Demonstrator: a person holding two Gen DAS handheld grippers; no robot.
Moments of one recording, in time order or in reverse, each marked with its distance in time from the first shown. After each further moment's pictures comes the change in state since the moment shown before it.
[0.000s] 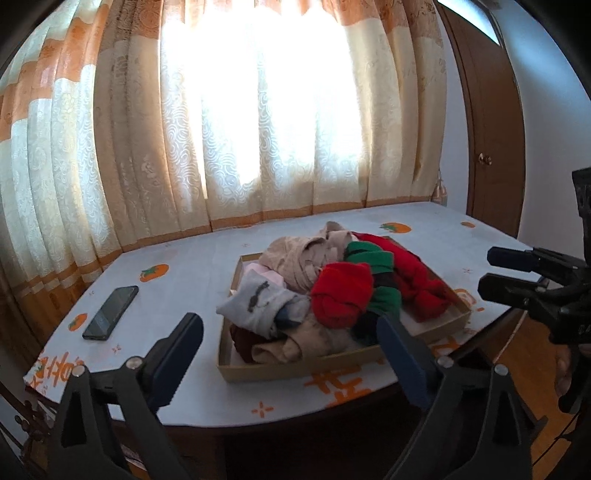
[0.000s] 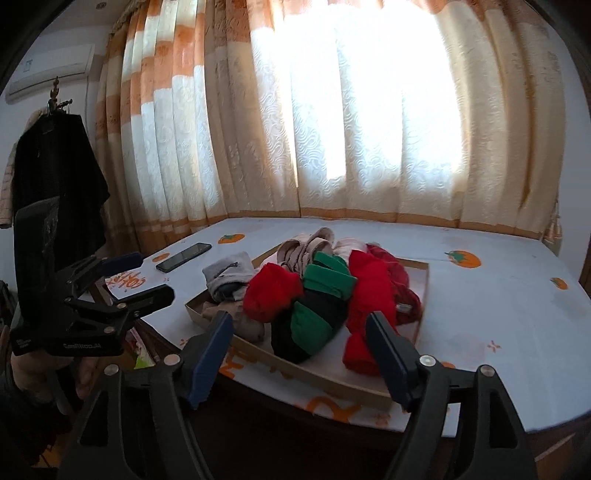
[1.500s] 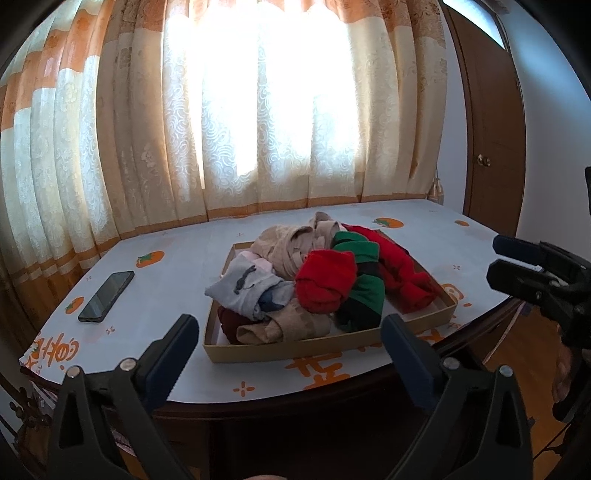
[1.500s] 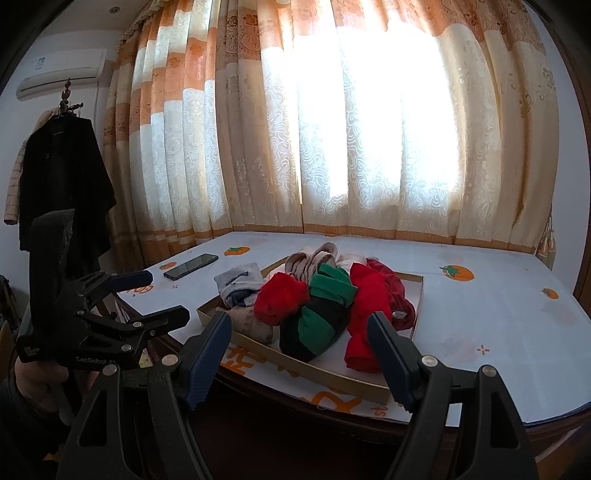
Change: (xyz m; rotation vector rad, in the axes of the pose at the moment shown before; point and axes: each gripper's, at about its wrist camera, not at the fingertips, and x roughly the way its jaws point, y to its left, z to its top) left arm -0.008 -0.010 -0.006 -0.035 0.028 0.001; right arm -0.030 0.011 -0.007 -0.028 -0.070 0.001
